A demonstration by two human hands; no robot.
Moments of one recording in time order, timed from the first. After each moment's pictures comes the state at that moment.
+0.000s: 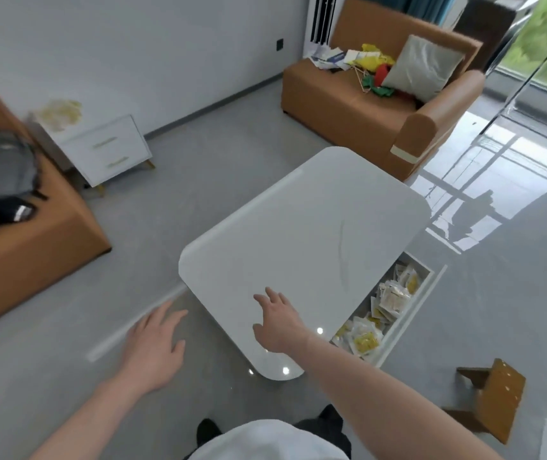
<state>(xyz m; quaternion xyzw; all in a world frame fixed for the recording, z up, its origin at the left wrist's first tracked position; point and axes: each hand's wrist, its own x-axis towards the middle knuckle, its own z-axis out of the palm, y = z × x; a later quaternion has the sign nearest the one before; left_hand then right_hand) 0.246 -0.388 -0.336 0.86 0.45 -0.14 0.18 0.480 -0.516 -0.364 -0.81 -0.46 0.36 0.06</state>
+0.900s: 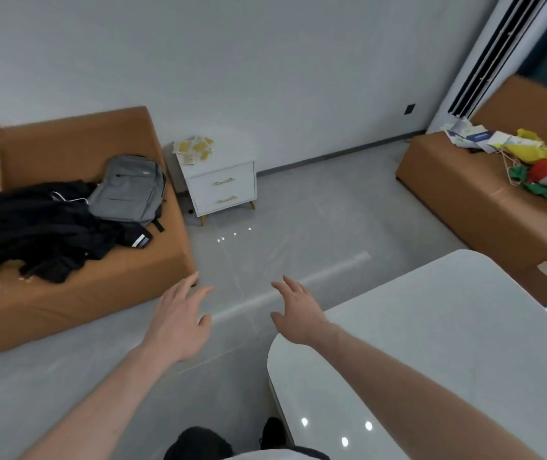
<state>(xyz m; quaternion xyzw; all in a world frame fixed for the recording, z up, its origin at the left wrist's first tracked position) 0.203 0.005 -0.280 0.81 0.55 -0.03 0.18 0.457 -0.058 -0.312 -0.73 -0.60 0.31 0.08</state>
